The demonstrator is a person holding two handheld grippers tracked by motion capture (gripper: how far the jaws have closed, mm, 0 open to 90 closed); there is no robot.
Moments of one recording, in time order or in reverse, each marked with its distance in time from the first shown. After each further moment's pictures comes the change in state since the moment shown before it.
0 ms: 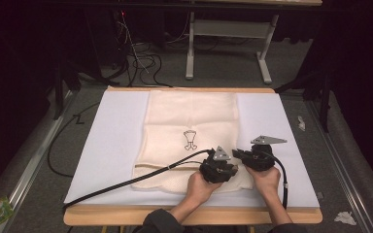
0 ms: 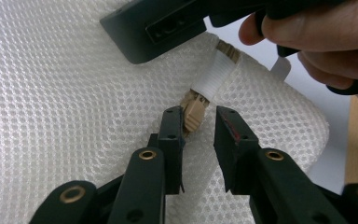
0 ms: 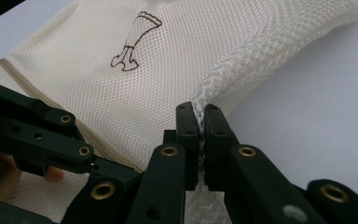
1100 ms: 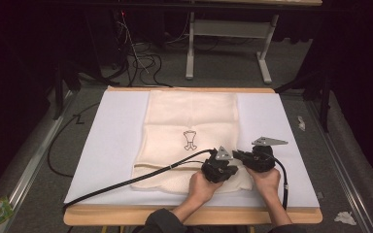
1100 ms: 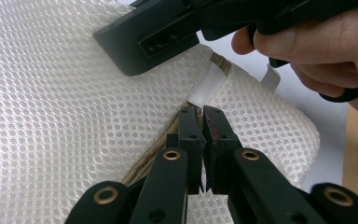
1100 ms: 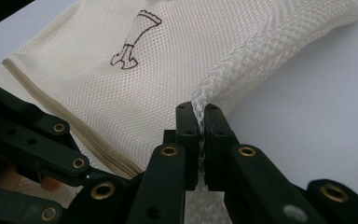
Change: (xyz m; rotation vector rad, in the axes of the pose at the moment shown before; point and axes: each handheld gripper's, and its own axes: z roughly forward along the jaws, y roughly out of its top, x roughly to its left) left arm -0.002 0.003 0.004 0.016 -0.004 0.010; right arm -0.004 -0.006 0.001 -0.010 0.016 0.015
